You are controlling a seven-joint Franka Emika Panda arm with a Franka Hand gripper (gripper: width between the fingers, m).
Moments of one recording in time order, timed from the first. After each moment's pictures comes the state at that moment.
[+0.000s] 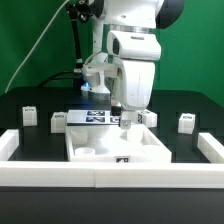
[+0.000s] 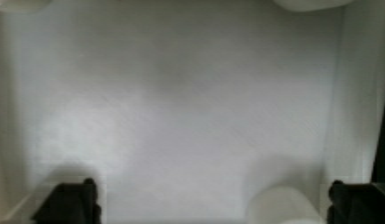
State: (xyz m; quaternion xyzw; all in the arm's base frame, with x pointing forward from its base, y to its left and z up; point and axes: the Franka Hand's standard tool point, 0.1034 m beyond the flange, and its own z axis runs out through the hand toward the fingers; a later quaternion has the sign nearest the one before) arm 0.510 -0.009 0.049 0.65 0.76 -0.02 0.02
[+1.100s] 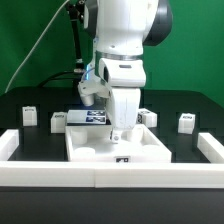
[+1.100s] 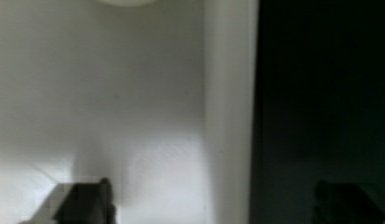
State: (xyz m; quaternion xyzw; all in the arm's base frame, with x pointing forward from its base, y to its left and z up) arm 0.464 -0.018 0.009 0.66 0.75 -0.04 -0.01
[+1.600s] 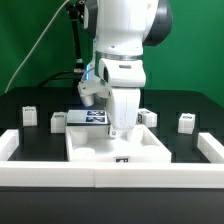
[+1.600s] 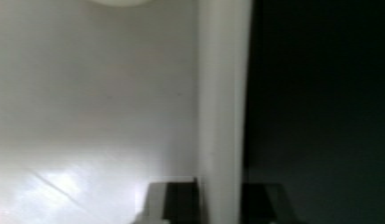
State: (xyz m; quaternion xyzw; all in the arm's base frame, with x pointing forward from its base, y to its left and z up) arm 0.465 -0.018 0.011 0.66 0.75 -0.04 -0.01
